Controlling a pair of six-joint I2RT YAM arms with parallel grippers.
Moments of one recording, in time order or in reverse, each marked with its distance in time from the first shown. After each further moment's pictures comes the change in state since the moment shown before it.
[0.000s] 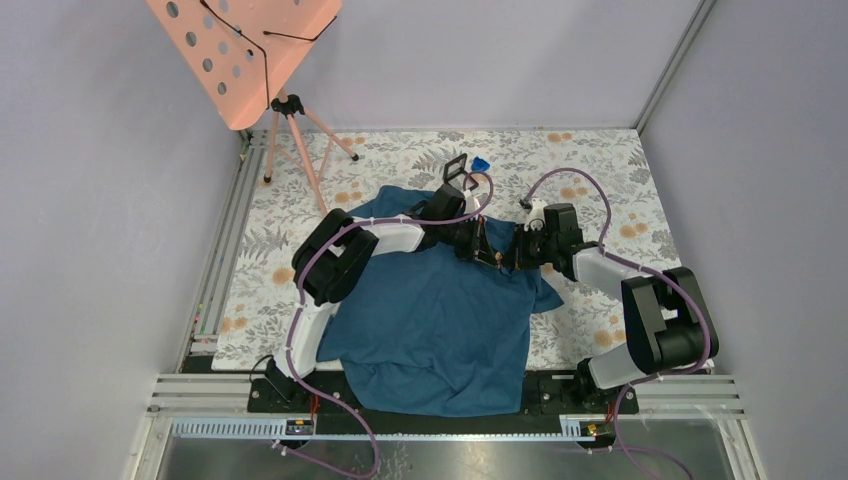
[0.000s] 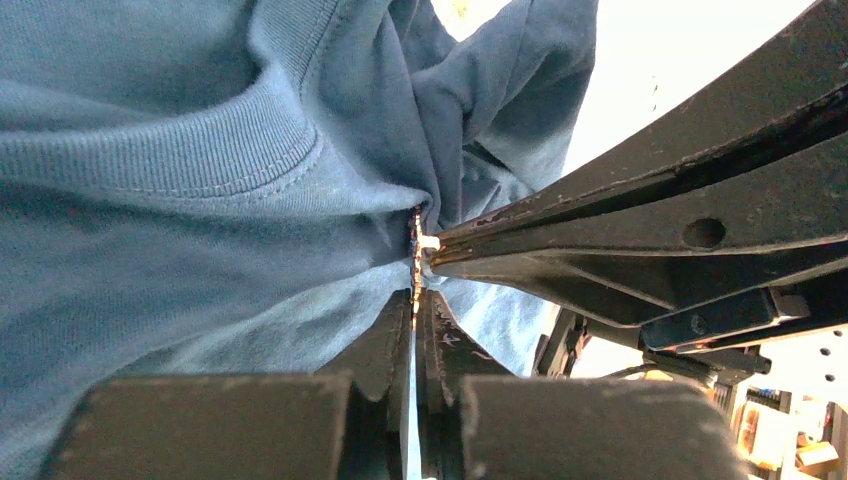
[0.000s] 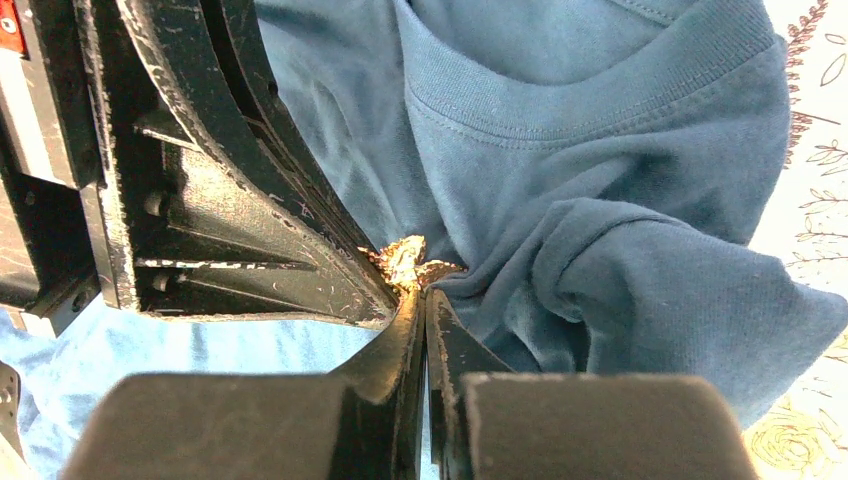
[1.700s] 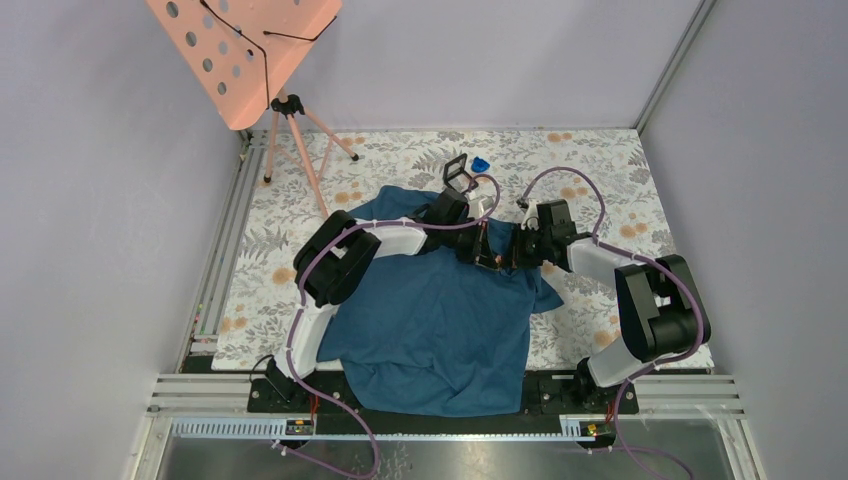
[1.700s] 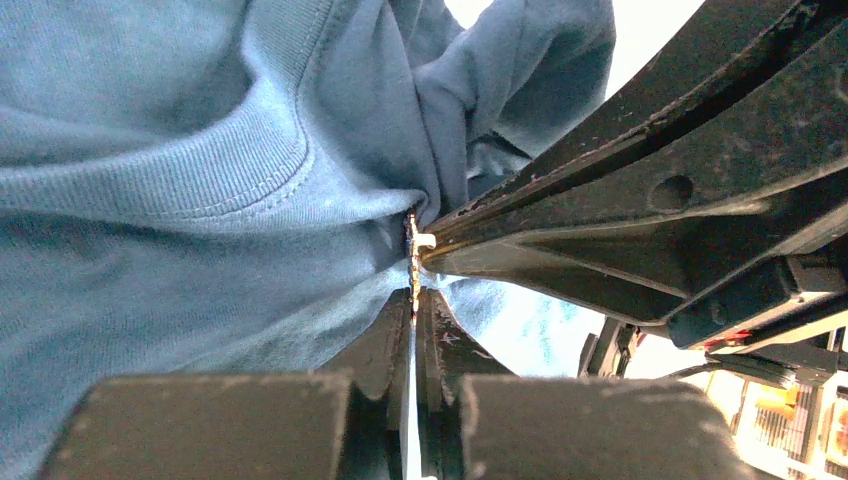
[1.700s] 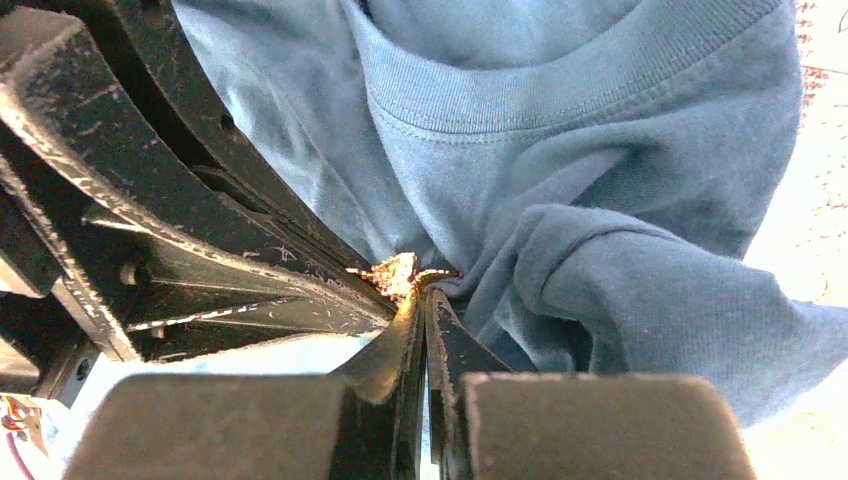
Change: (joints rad) left arm -0.023 0.000 0.001 -0.022 -0.037 0.129; right arm 0.016 0.079 0.086 -0.121 0.043 0.041
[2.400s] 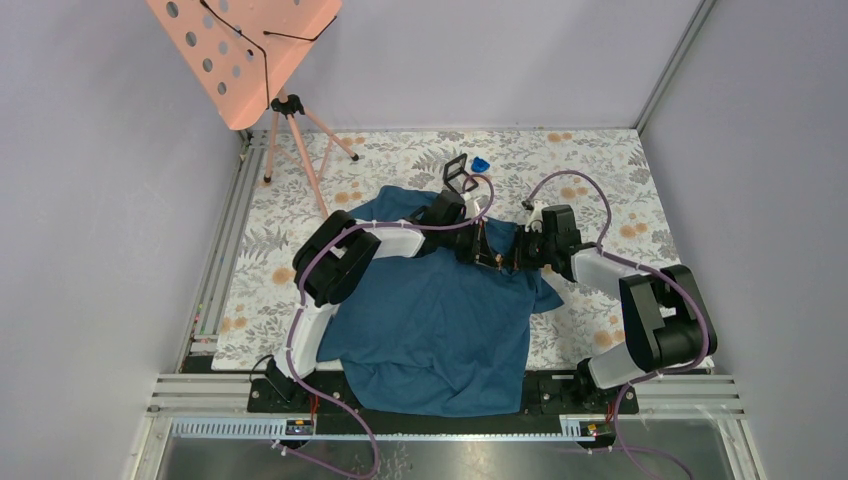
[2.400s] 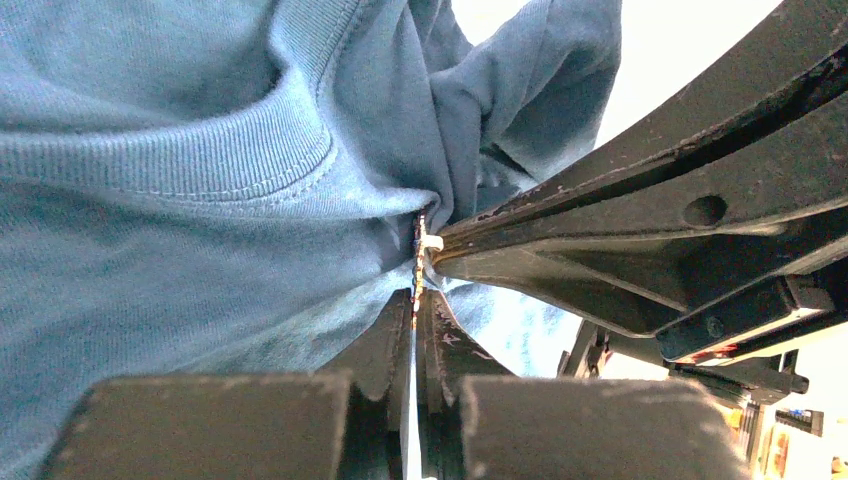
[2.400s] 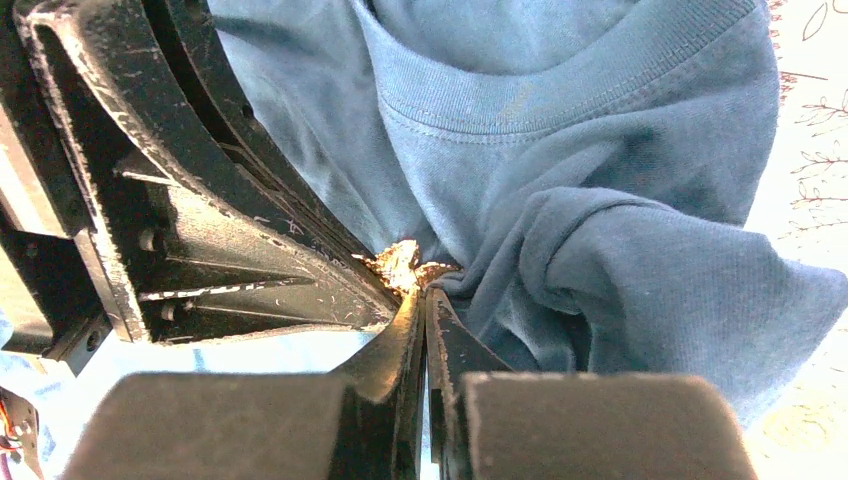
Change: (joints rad) left arm 0.008 0.000 -0.047 0.089 -0.012 -0.122; right arm -0.008 -0.056 -0.083 0.114 0.004 0.032
